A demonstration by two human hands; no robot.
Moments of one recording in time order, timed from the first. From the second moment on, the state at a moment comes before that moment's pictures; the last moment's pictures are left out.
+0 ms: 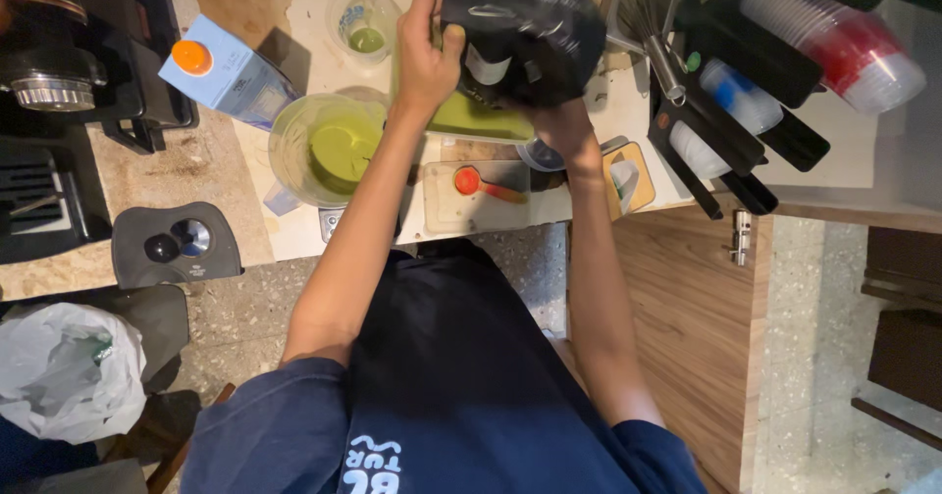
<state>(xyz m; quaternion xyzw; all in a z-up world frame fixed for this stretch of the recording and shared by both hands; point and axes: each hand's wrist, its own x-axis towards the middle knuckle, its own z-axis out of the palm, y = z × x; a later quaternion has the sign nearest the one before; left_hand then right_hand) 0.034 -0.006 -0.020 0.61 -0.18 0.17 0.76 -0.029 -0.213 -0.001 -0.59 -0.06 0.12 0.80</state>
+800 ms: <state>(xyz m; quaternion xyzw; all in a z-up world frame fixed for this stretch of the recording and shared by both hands) 0.020 -0.024 -0.015 0.70 -0.15 0.28 0.64 -0.045 -0.228 -0.104 -0.94 -0.02 -0.10 0.32</state>
